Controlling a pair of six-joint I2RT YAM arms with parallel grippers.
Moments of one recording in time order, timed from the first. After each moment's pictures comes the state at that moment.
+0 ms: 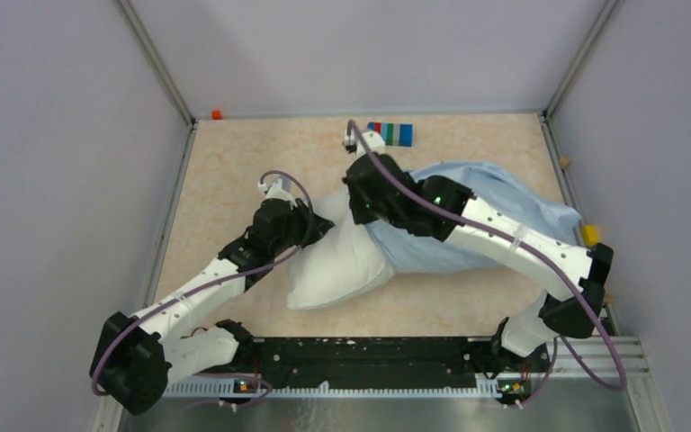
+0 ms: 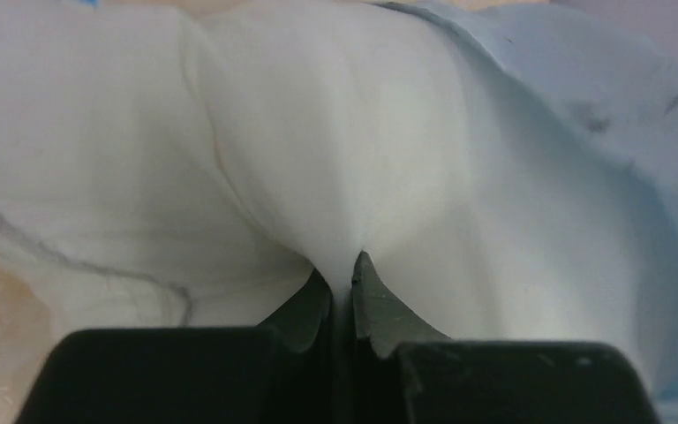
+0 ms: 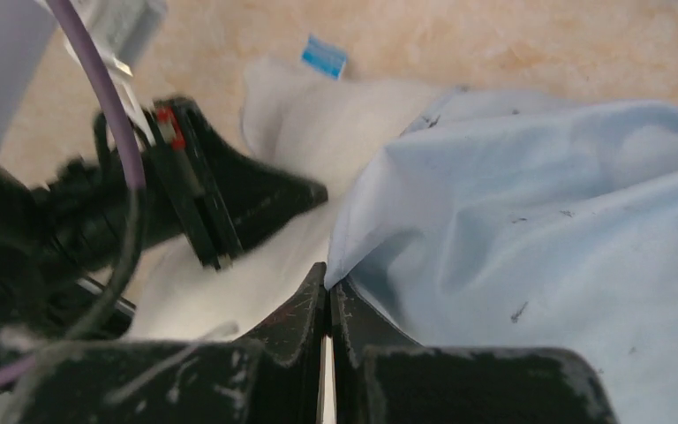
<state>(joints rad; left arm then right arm) -0.53 1.05 0.59 0.01 0.05 -0.93 1.14 1.52 1.63 -0.81 0.45 0.51</state>
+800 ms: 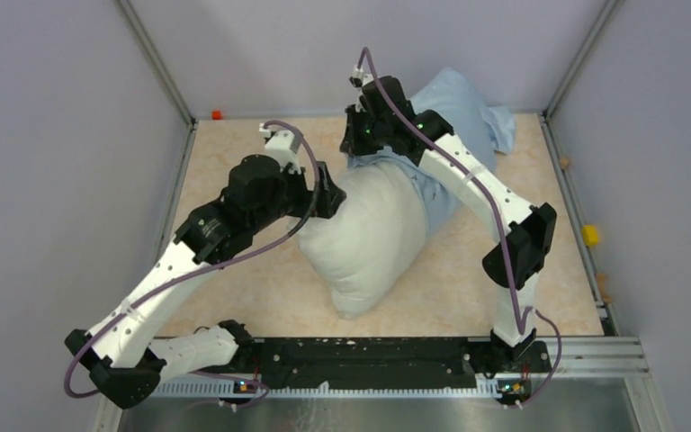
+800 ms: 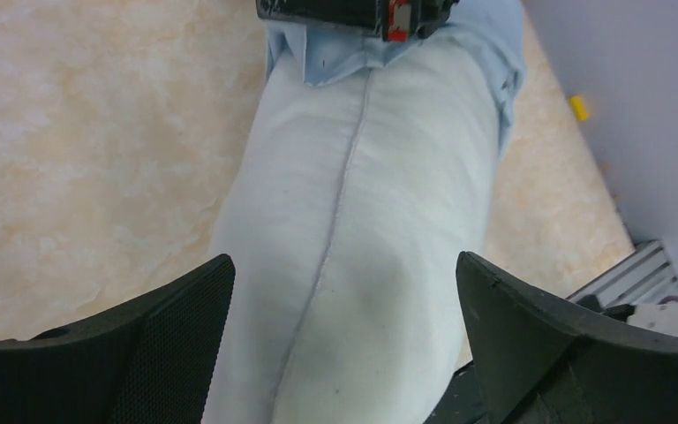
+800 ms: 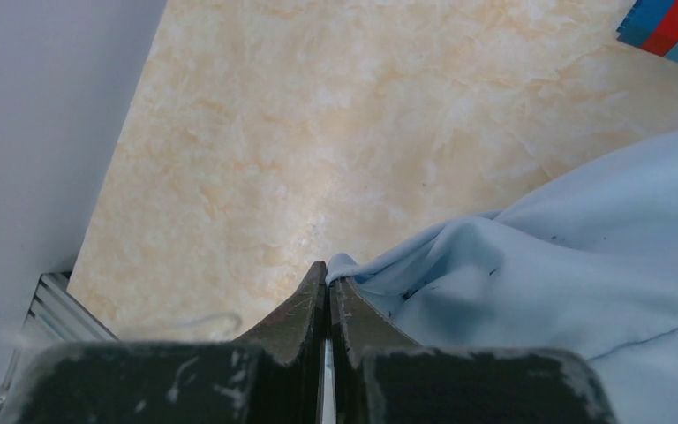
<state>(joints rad) -0.71 1.05 1.30 -0.62 -0.10 -0.50 0.70 1.92 2.08 -0.74 -0.05 0.43</state>
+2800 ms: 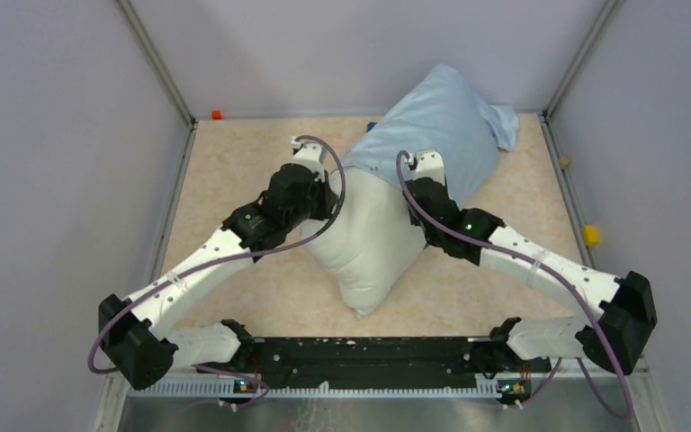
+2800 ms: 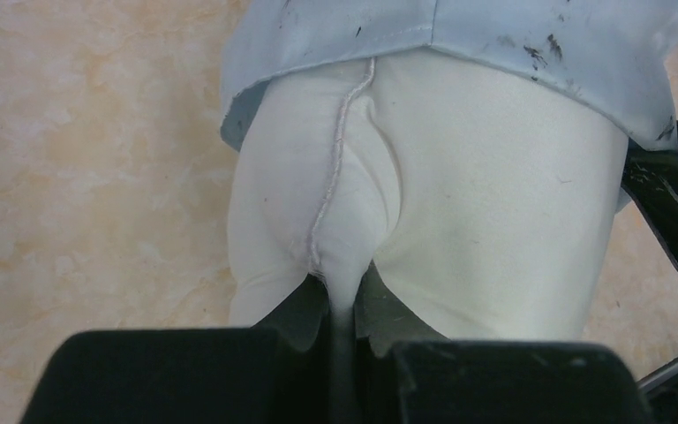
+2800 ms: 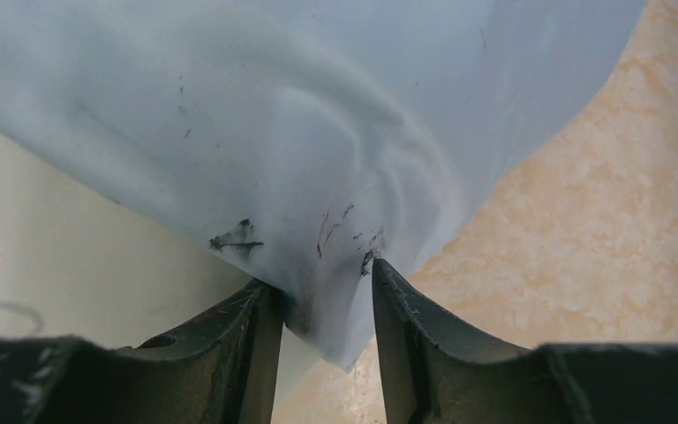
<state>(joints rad) -0.70 1.19 1.07 -0.35 -0.17 -0.39 0.85 1.22 1.04 -0.46 0.66 0.26</state>
